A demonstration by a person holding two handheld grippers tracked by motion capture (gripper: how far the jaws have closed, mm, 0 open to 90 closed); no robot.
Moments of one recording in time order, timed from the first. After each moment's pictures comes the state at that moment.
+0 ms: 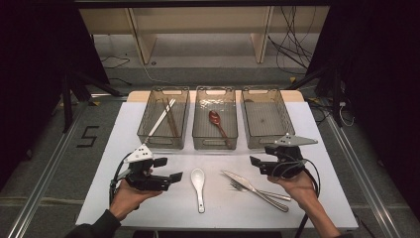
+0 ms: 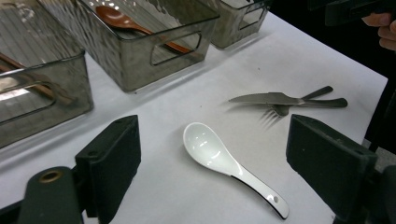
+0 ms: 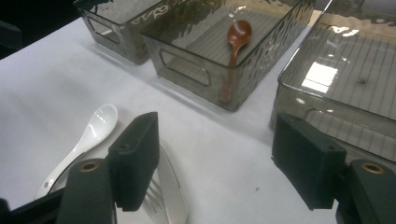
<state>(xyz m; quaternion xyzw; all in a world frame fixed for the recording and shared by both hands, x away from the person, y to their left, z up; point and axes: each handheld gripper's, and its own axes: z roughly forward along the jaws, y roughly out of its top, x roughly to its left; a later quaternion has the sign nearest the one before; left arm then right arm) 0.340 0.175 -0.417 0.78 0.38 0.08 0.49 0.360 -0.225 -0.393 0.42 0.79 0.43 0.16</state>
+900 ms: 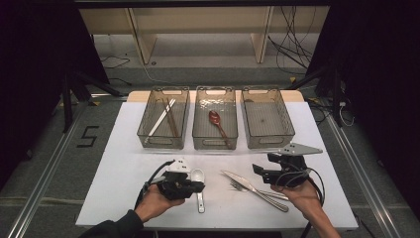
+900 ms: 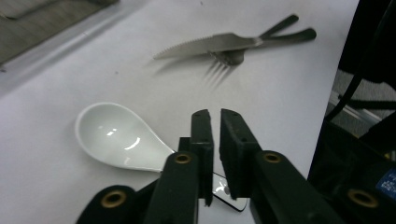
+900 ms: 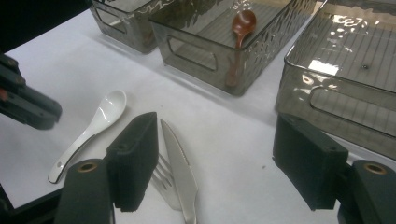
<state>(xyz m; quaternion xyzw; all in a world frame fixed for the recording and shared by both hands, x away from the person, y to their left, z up) 0.337 0.100 -0.447 0.87 0.29 0.01 0.40 0.340 -0.230 -0.398 0.42 0.79 0.43 0.16</state>
